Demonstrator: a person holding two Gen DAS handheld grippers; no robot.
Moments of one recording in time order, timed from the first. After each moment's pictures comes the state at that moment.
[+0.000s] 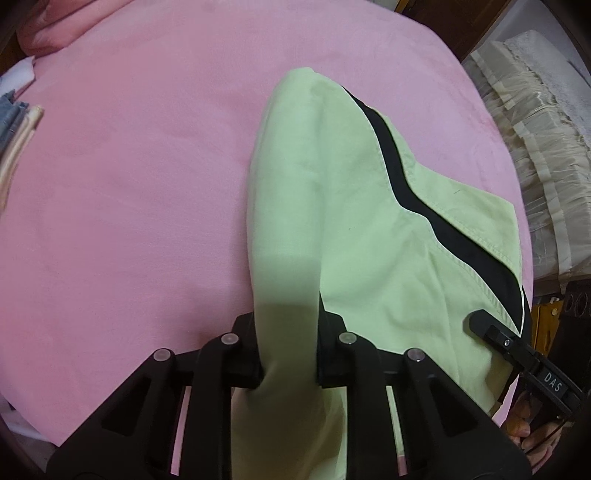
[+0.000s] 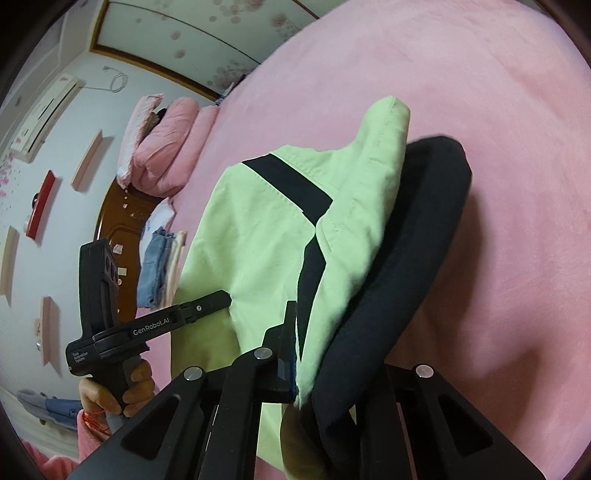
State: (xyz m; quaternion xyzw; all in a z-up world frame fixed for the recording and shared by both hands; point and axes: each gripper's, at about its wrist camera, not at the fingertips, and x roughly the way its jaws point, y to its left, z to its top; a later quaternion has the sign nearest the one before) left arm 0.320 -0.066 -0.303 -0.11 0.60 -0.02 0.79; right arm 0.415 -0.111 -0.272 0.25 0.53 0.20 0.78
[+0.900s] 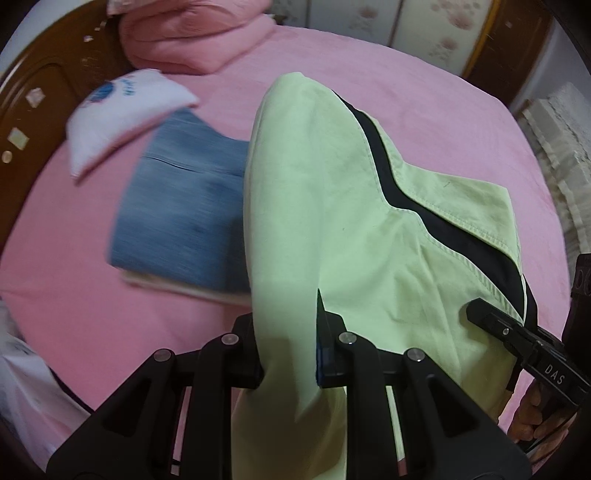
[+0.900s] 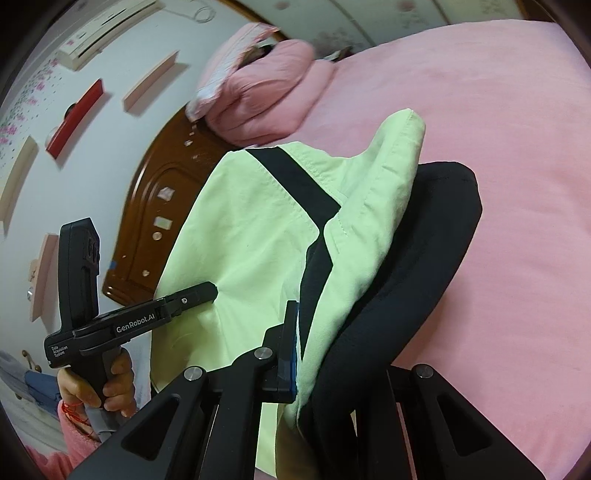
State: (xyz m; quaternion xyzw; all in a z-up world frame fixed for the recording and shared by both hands) left arm 0.248 0.539 -0.136 -0.07 0.55 0.07 0.83; right arm 0.387 0.463 -0.180 0.18 0.51 0.31 0.78
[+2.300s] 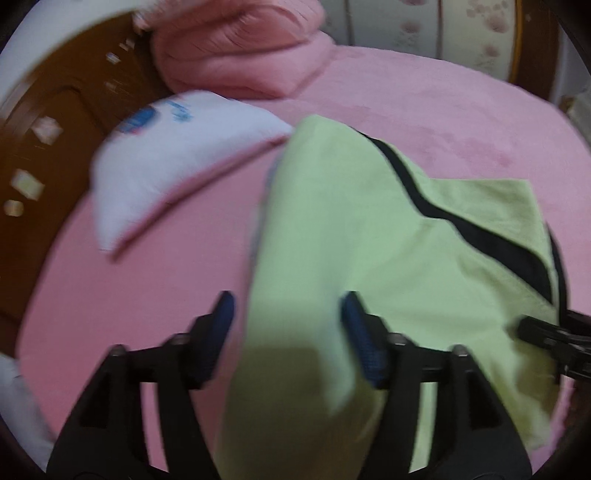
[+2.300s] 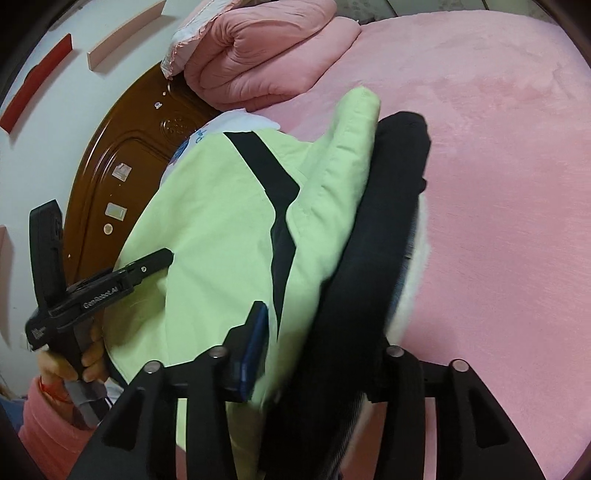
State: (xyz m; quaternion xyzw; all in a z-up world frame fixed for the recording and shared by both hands) left arm 0.358 0.749 -0.240 0.03 0.48 0.15 0.86; right arm 0.445 0.606 -0.320 0.12 0.54 0.28 0.79
